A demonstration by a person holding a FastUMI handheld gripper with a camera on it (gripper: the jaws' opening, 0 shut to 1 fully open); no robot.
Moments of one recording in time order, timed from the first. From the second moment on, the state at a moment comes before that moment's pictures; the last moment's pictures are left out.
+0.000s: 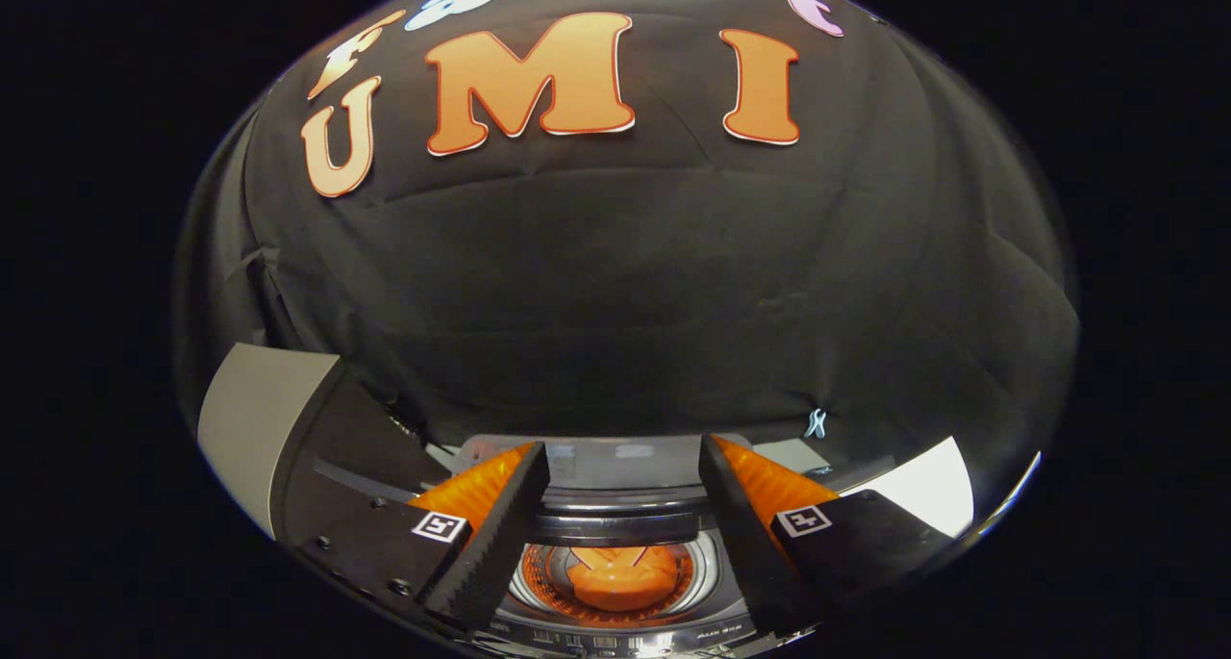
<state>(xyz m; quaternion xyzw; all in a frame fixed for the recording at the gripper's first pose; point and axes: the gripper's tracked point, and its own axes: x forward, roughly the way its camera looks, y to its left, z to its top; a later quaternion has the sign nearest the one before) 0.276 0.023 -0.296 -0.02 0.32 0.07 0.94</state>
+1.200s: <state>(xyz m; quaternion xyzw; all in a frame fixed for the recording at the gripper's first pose) 0.202 -0.054 -0.275 0.04 0.33 0.02 0.94</state>
